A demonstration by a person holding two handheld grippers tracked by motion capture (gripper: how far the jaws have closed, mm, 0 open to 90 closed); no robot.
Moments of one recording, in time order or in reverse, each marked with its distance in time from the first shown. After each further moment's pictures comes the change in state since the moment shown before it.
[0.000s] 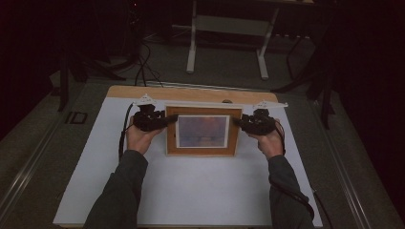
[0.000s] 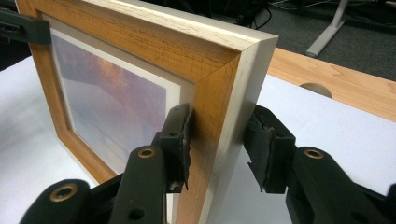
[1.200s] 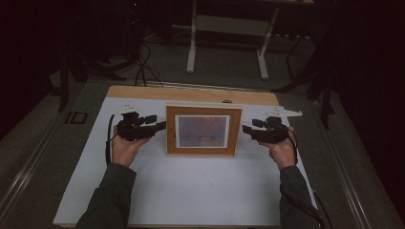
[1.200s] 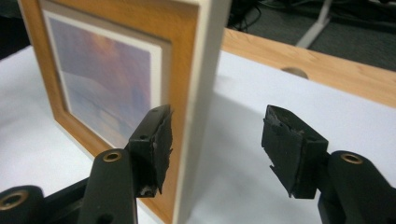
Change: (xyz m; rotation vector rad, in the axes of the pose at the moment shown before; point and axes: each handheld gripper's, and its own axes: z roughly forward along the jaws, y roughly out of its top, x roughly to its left) left arm -0.005 -0.021 -0.051 -0.025 0.030 -0.046; right arm -0.009 -0.024 -0.034 0.001 -0.043 0.015
